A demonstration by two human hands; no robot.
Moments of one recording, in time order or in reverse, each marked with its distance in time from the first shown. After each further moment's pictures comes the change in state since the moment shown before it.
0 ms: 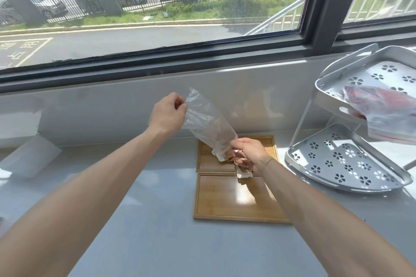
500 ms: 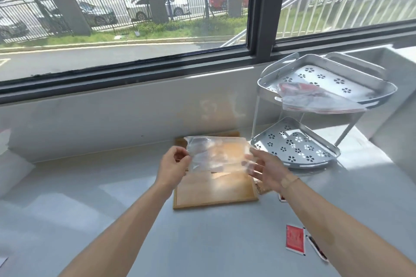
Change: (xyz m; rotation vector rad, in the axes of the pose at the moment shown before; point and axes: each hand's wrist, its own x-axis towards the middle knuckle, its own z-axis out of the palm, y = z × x) left_hand -0.151 0.001 0.056 -0.558 -0.242 -0.206; right_hand -0.114 0.035 -0.115 0.355 0.031 -0.026
